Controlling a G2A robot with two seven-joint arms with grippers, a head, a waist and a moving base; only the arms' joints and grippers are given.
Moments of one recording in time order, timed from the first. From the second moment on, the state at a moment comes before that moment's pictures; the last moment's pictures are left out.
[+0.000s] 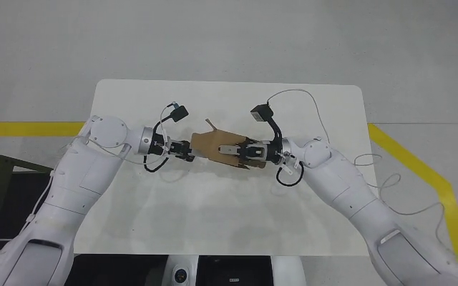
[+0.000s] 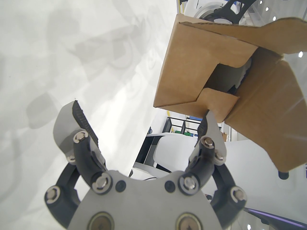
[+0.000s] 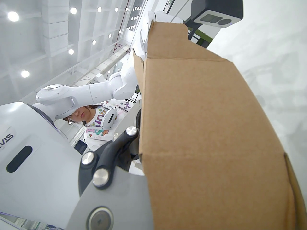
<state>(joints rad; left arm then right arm) 0.75 -0.98 -1.00 -1.27 -0.23 -0.27 -1.37 -0.65 -1.23 0.64 -1.05 0.62 -0.83 0.99</state>
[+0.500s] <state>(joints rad) 0.74 -0.98 -0.99 -1.27 -0.24 -0.27 -1.38 -0.65 -1.24 0.64 -1.03 0.61 -0.83 0.99</state>
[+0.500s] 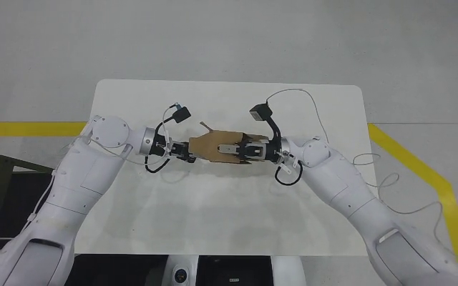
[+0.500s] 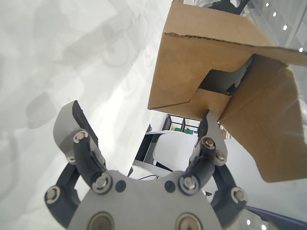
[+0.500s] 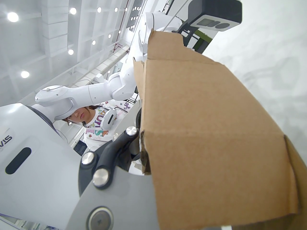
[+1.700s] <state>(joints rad) 0.74 -0.97 -1.02 -1.24 -0.25 -0.26 -1.34 -0.68 -1.20 0.64 -1.08 0.64 -0.69 1.13</state>
